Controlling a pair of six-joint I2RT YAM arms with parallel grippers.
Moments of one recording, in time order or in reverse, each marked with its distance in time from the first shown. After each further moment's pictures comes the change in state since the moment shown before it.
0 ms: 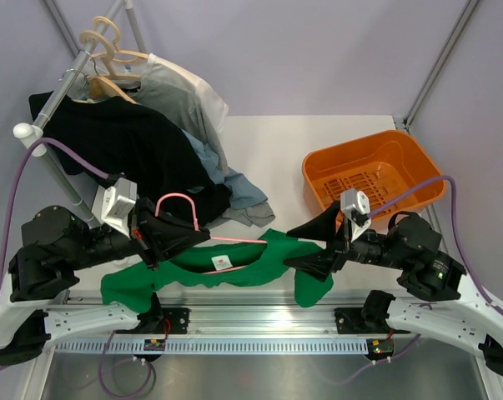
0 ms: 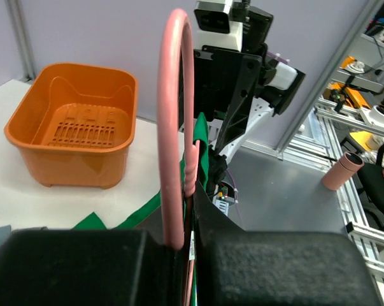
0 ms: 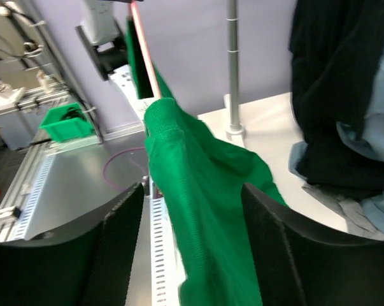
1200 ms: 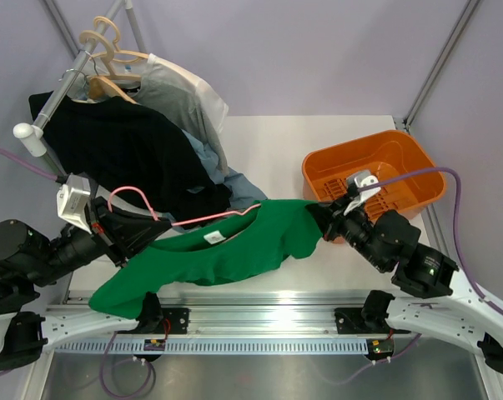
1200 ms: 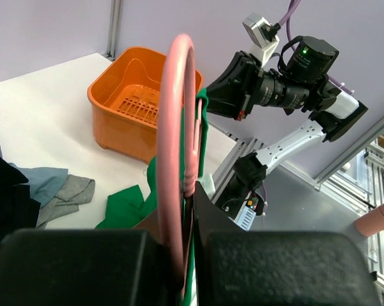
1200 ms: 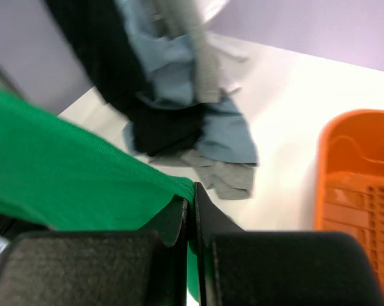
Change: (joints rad) left arm 0.000 -0.093 0.099 -0.243 -0.309 -0.083; right arm 0.003 0.034 -0.021 -0.138 0.743 -0.019
